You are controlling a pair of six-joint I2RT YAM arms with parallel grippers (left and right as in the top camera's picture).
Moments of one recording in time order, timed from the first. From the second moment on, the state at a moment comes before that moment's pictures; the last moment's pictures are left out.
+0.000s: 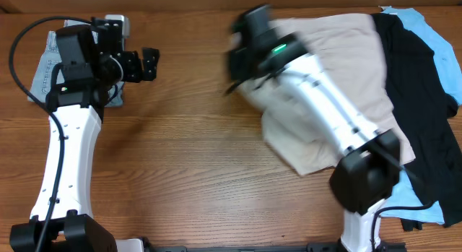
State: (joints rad) left arm 0.14 1.54 1.32 -0.45 0.36 0.04; right arm 0.60 2.04 1.92 -0.83 -0.16 0.29
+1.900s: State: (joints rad) left arm -0.17 2.28 1.84 -0.65 0.24 0.56; right arm 0.12 2.02 1.66 -1.08 -0.09 0.33
